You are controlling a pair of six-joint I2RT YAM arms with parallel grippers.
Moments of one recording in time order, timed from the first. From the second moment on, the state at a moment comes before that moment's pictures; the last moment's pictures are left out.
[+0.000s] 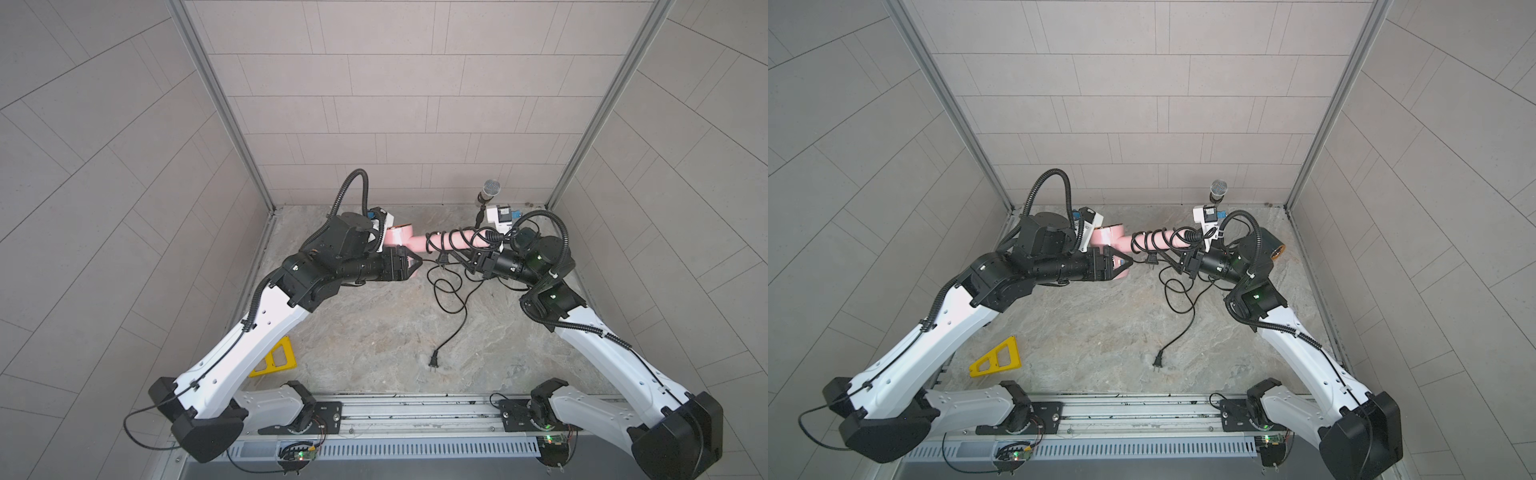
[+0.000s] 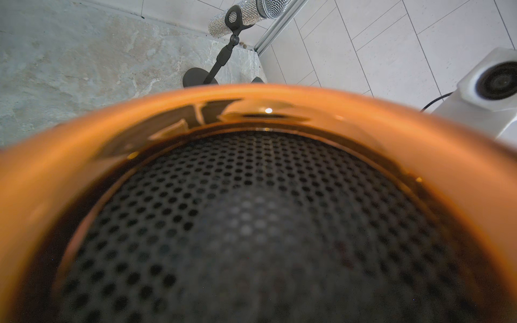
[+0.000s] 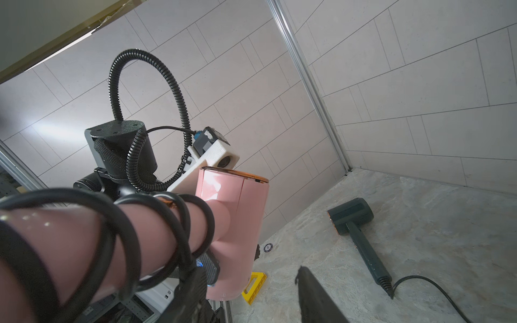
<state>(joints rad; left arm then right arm) -0.68 1.23 1.47 -0.82 0.28 -0.66 0.37 1.05 0.88 0.37 -0.78 0.69</state>
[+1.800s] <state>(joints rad) -0.60 1.35 1.84 -1.23 0.49 -0.34 0.33 1.00 1.02 -0.26 -0.96 0.03</state>
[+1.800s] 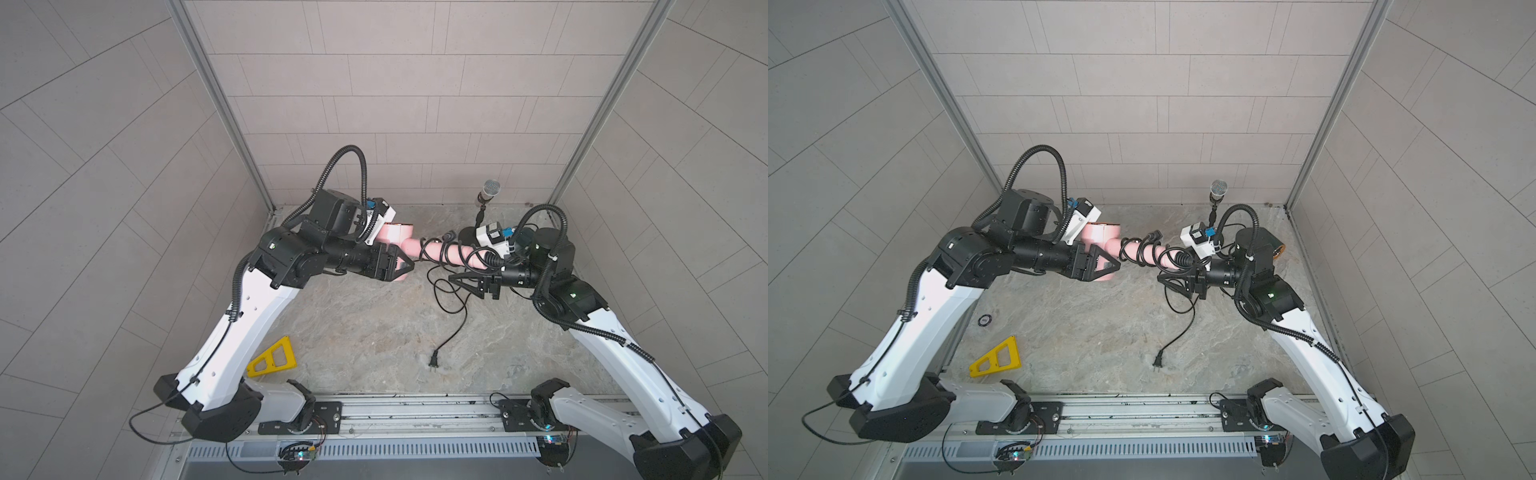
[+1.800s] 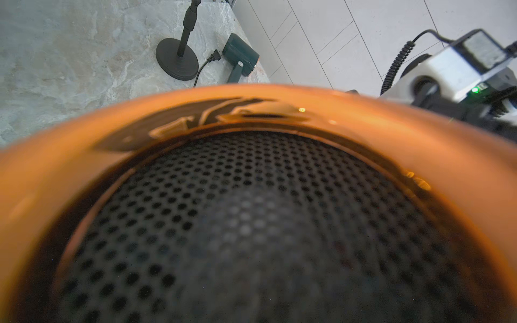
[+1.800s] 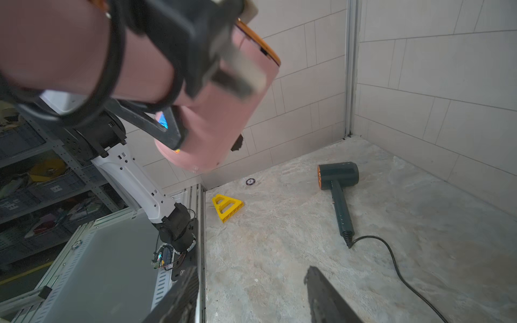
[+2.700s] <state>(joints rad) -0.52 1.40 1.76 -1.44 0.33 -0.13 0.07 1.05 1.10 -0.39 -1.03 0.05</state>
